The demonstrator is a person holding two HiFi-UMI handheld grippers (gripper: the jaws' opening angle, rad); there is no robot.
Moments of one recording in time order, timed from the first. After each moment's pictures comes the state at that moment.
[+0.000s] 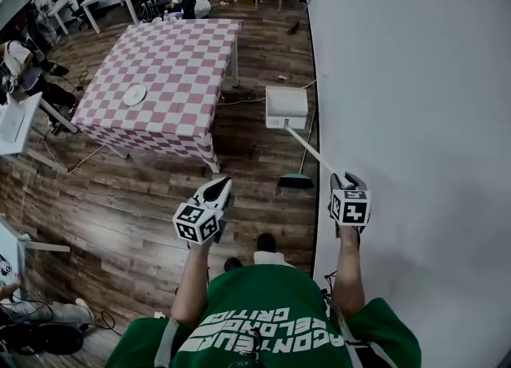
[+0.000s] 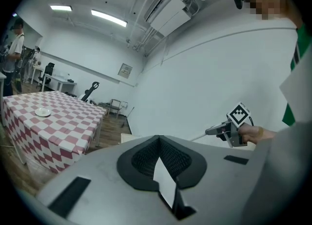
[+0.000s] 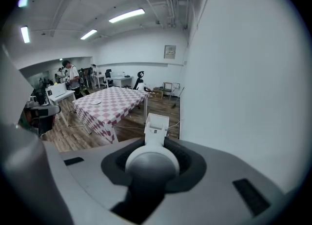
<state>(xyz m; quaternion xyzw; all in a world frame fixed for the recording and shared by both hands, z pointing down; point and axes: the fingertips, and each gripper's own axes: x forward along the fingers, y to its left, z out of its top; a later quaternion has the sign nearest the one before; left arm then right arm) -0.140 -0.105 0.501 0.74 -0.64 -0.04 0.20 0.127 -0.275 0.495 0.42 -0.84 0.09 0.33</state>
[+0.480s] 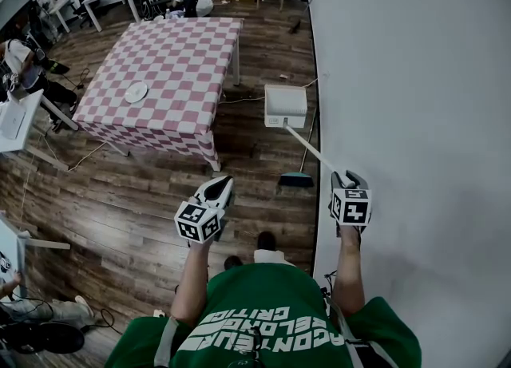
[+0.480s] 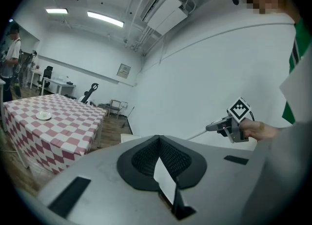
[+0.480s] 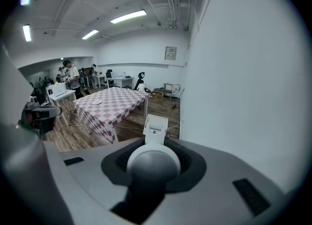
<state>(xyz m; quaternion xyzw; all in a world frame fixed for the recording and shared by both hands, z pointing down) -0.135 -0.098 0.498 0.75 -0.64 -0.03 0.19 0.126 -0.267 0.483 0.42 -0.84 0.09 0.33</state>
